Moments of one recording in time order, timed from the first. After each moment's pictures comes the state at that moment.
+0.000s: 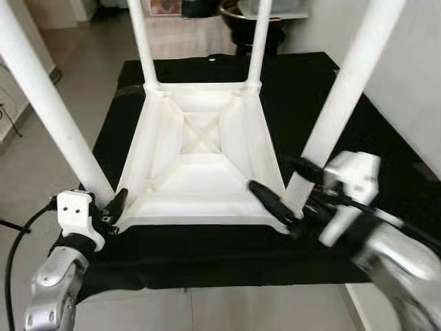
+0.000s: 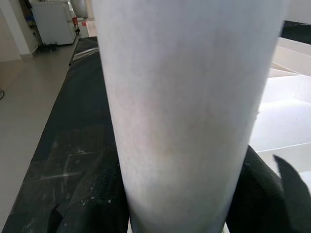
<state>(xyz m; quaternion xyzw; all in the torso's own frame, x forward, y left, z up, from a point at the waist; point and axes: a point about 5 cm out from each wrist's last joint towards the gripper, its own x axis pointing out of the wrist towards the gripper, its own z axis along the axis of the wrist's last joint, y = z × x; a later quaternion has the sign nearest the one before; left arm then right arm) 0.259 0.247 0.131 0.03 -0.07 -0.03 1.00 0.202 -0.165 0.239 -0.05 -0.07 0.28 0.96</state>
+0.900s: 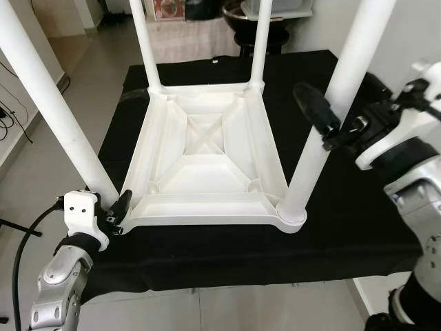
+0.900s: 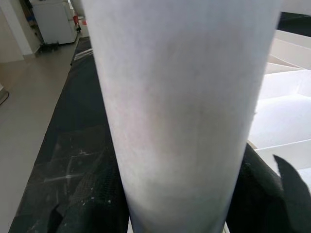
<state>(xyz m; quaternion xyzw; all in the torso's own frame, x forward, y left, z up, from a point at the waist) 0.264 0.243 0.126 0.03 -0.06 -0.03 1.00 0.244 -0.167 0.324 -0.01 -0.18 0.19 0.96</state>
